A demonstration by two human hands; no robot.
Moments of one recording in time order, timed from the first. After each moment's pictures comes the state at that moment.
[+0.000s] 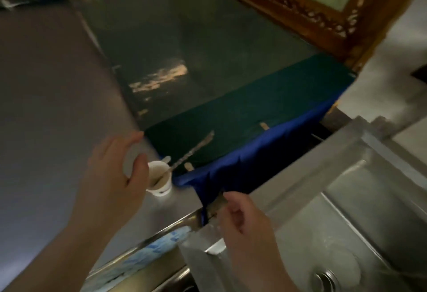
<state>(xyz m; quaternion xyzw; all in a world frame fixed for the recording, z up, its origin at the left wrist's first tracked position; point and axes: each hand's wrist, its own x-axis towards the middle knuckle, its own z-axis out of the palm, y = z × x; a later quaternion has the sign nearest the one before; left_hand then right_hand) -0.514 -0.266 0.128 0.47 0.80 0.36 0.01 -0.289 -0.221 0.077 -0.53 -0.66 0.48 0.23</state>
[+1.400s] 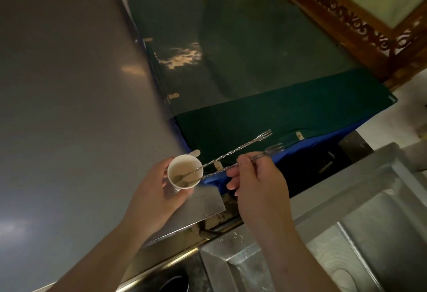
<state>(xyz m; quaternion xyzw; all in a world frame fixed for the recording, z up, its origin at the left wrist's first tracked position) -0.544 -0.280 0.008 0.38 0.77 0.40 0.30 -0.389 -0.179 0.109 -0.57 -0.64 0.46 0.23</state>
